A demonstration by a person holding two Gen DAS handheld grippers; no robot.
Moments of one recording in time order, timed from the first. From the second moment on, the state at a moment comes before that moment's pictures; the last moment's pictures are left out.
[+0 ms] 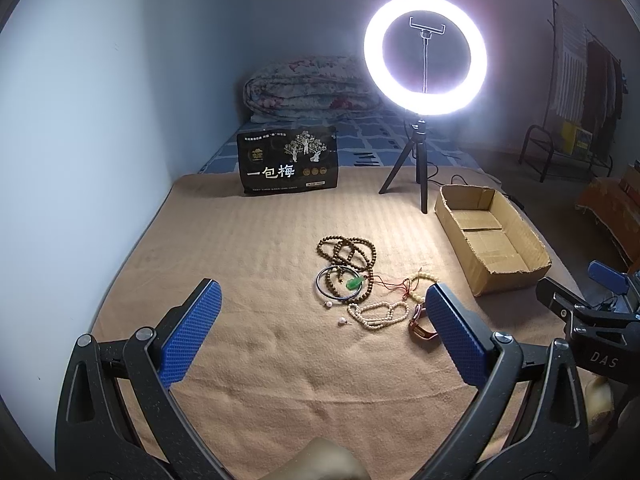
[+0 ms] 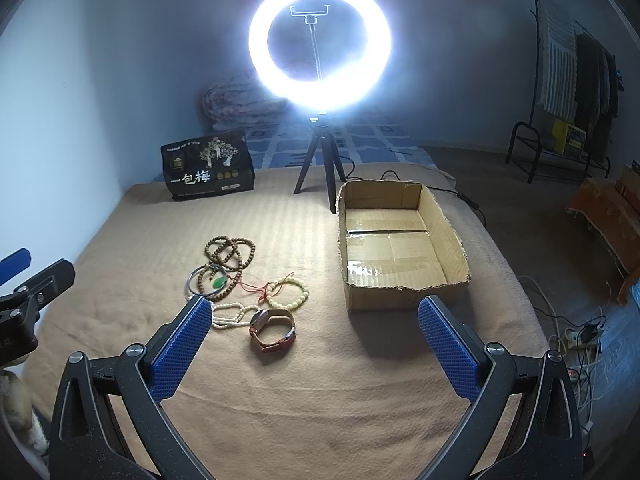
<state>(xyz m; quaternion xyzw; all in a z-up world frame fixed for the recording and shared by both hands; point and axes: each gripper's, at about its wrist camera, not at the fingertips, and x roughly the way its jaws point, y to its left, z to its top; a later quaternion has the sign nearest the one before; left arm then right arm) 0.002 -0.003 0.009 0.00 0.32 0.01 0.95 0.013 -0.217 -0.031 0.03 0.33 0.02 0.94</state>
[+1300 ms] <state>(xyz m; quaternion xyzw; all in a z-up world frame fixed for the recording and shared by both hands) -0.001 -0.004 0.006 0.00 0.32 0.01 0.95 0.013 -0.222 -0.035 0.04 0.34 0.02 0.94</state>
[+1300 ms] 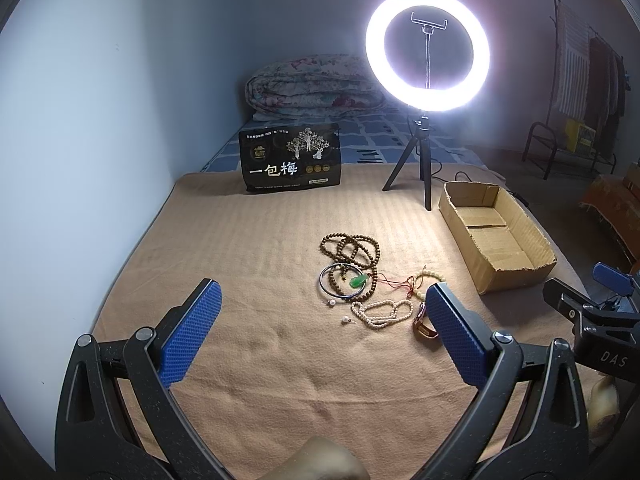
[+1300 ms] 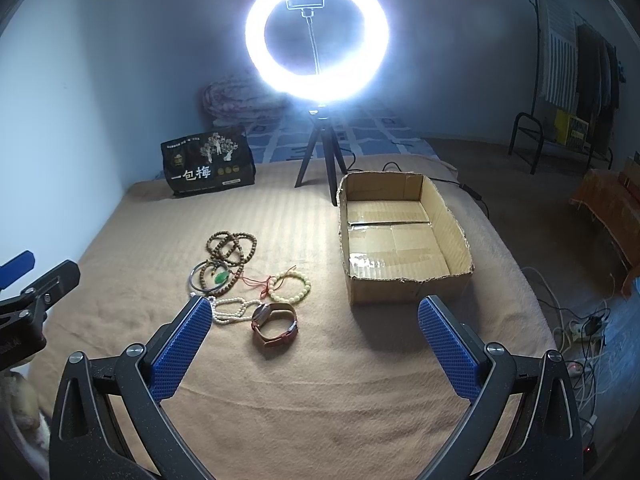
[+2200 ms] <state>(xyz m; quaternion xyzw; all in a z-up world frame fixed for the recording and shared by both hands) 0.033 0.043 -0.025 -0.01 0.37 0.04 0.93 0.036 -0.222 -0.054 0.00 0.36 0.05 0.93</state>
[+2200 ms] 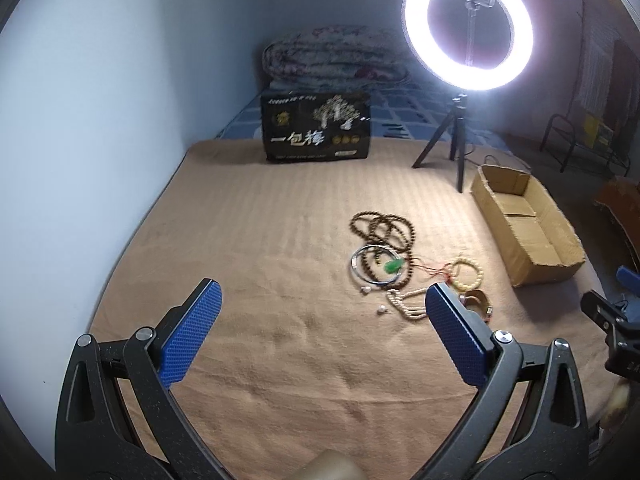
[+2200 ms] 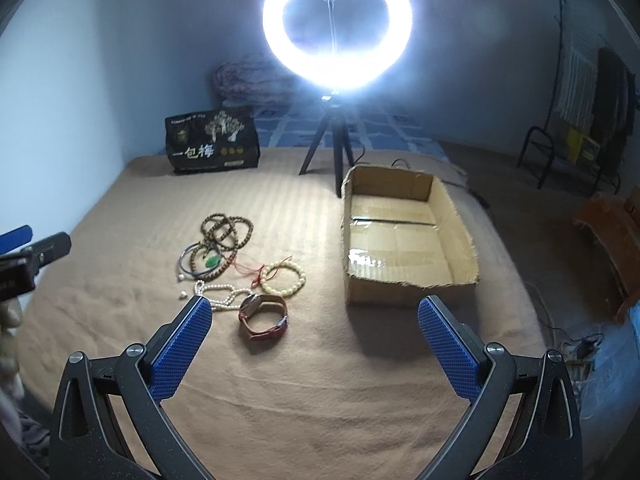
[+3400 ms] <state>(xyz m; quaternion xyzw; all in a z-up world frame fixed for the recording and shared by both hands) 0.121 -0.052 -0.157 0.11 0.50 -0.22 0.83 0.135 -0.205 -0.173 0.06 0.56 0.12 0.81</state>
